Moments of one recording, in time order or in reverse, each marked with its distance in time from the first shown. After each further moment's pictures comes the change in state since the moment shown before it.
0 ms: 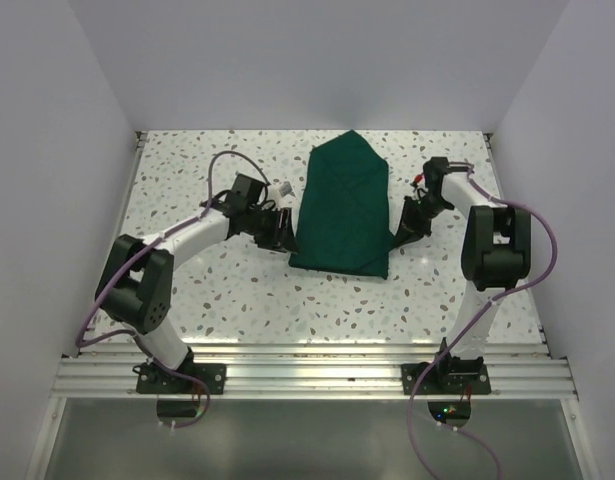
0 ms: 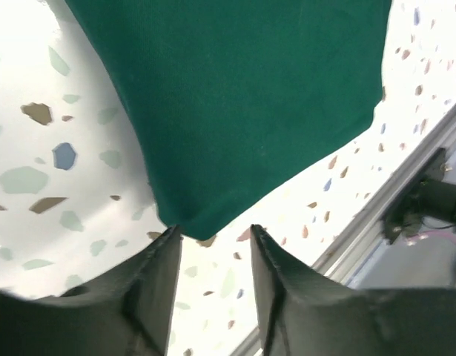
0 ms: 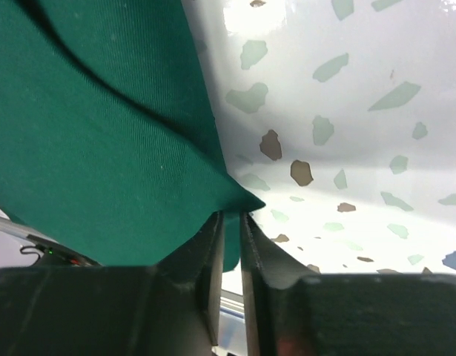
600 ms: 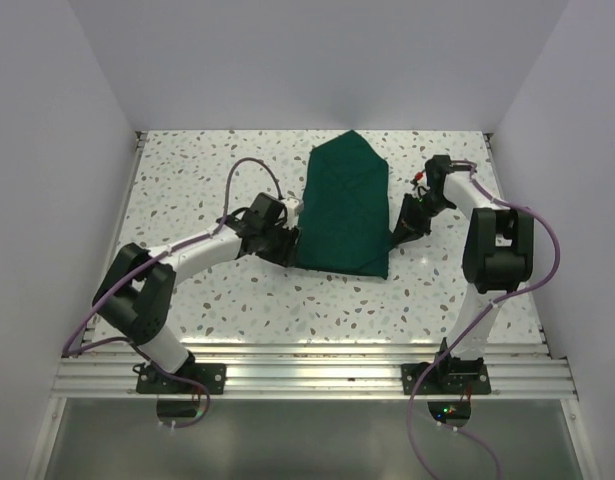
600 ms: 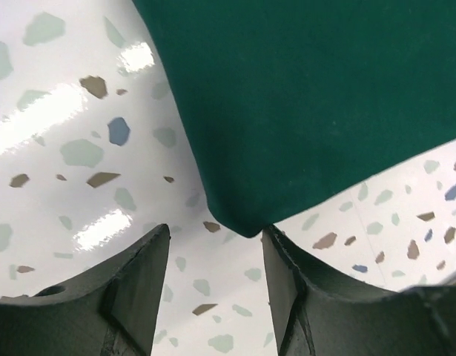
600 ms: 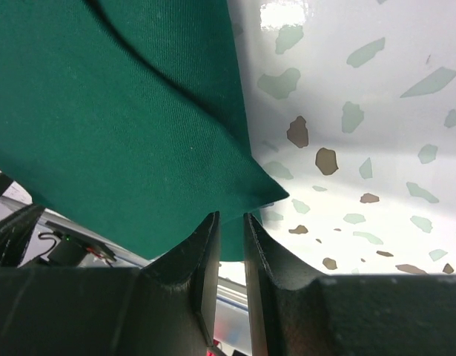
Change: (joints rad) left arm -0.167 -0.060 -0.088 0.007 -0.393 0.106; right arm -0.005 -0.029 0.002 -0.017 -0.056 0.002
